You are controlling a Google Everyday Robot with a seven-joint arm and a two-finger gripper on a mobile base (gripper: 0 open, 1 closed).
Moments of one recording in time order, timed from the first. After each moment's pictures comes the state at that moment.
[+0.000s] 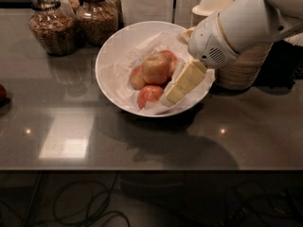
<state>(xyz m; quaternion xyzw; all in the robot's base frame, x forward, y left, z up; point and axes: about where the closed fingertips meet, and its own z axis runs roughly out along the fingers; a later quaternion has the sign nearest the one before) 0.517 -0.052 0.950 -0.59 0.71 0.16 0.35</state>
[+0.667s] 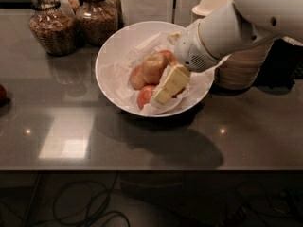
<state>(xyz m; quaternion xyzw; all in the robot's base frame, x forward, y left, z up) 0.543 -0.033 0.927 -0.60 0.70 0.13 0.36</state>
